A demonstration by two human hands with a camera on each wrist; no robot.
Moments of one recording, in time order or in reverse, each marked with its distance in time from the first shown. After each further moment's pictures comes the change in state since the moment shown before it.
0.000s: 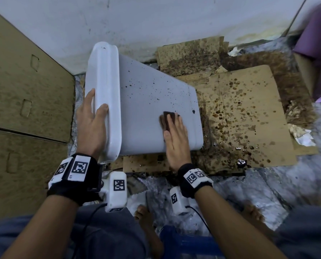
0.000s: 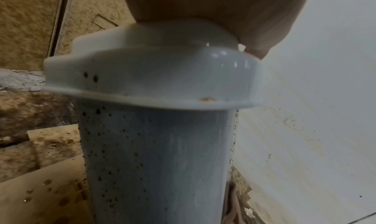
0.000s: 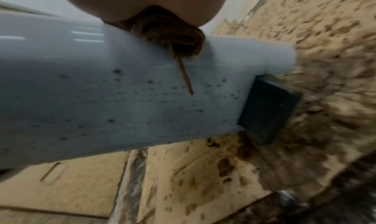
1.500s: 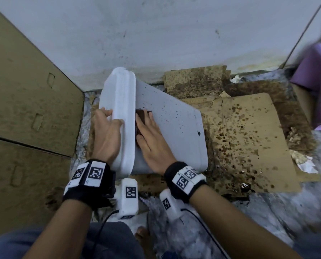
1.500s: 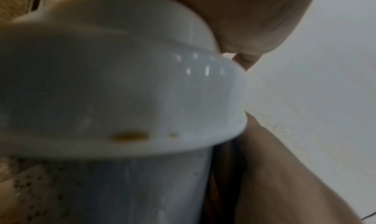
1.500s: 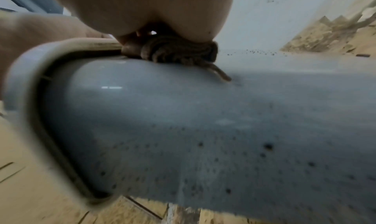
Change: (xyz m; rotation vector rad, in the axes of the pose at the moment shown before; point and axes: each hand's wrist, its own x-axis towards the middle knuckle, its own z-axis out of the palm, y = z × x) left_hand 0.020 0.024 0.002 -0.080 -0.030 -0.055; right_hand 0.049 -0.113 -0.008 0.095 -0.289 -0.245
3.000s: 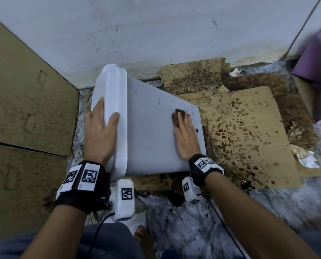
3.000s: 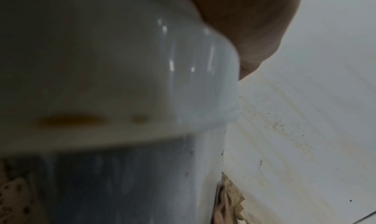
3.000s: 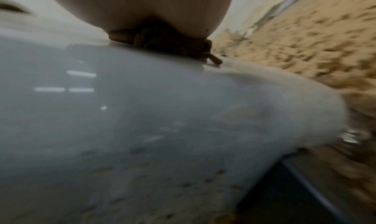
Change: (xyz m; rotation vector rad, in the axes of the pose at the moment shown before) left_hand 0.003 -0.001 0.003 0.179 0.042 0.099; right_hand -0.006 0.127 -0.033 -0.198 0.122 0.353
